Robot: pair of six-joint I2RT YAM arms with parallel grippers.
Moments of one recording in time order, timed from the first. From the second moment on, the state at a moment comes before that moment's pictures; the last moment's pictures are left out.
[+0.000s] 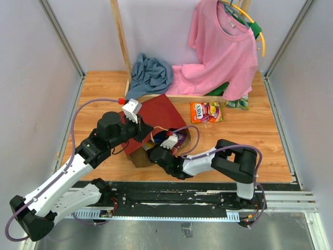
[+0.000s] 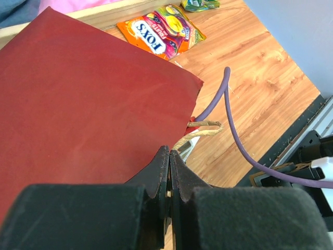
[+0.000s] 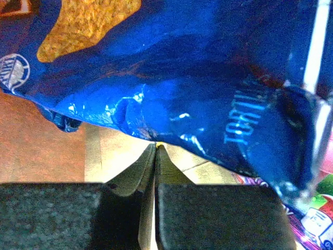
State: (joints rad) left arm -0.66 0.84 0.83 -0.29 0.12 -0.30; right arm 1.25 1.88 0.84 0.50 0.61 1.19
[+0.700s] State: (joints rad) left arm -0.66 0.85 0.84 -0.31 0.08 -0.29; right arm 1.44 1.53 0.76 0.28 0.73 0.96
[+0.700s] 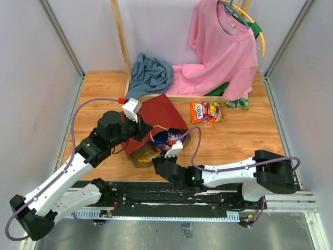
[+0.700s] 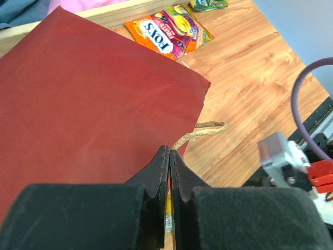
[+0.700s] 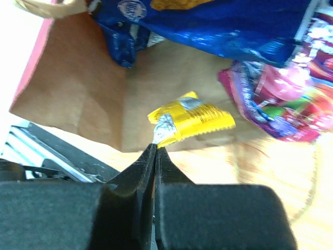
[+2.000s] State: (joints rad) left arm -0.66 0.88 0.86 -0.34 0.03 -0.29; right arm 0.61 0.66 0.66 -0.46 0.87 0.68
